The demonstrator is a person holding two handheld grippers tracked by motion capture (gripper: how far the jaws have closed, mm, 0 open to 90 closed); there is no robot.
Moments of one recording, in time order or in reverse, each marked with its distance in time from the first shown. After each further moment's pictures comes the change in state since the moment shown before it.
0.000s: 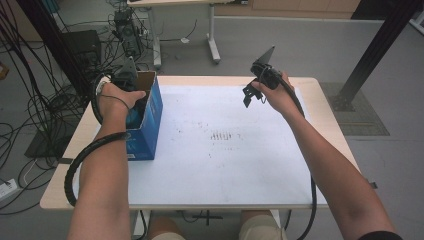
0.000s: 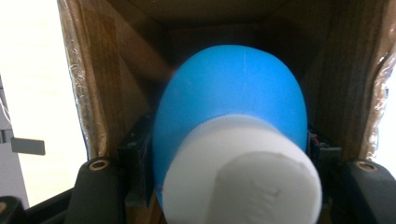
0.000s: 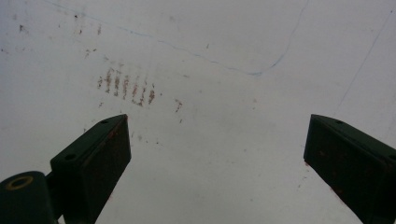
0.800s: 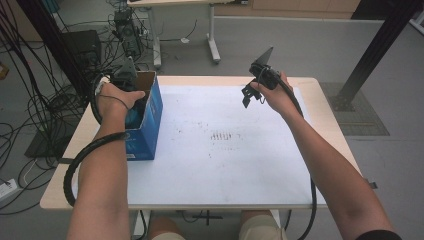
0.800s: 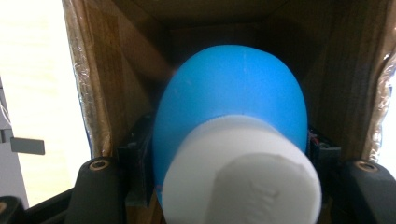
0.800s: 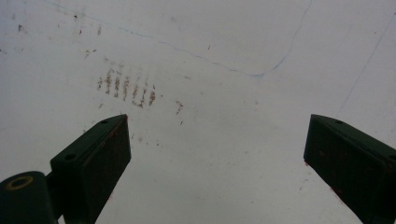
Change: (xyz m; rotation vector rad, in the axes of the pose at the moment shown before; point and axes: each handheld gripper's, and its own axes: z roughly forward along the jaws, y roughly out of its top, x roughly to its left) left arm 0.003 0.000 0.000 0.001 -0.005 -0.001; right arm 0.003 0.002 0.003 0.001 -0.005 -0.006
